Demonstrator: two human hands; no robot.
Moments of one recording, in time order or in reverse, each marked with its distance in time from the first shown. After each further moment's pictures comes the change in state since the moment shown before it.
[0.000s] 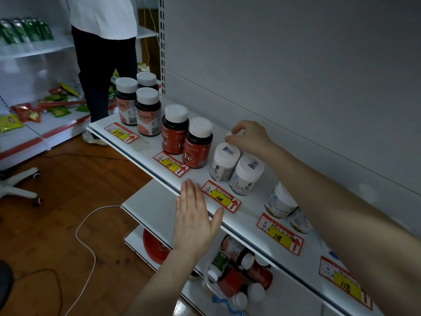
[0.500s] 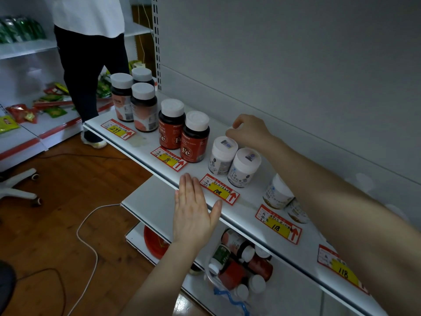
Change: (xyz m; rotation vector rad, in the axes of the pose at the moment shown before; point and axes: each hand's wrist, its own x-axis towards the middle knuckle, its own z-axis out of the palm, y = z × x) left_hand -0.003 0.002 -0.005 -0.046 0.001 0.007; right_hand -0.001 0.004 -0.001 -0.090 0.012 0.009
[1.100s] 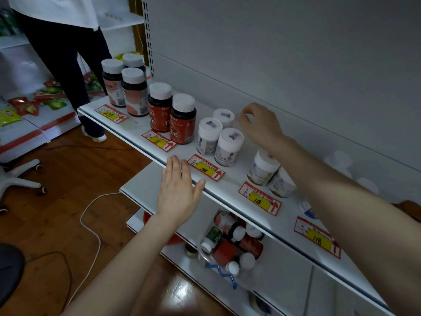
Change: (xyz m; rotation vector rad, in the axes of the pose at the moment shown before) left_hand -0.008 0.007 -0.027 0.080 -0.134 0.022; right_hand -0.051 0.034 -0.023 -0.078 0.214 -0.111
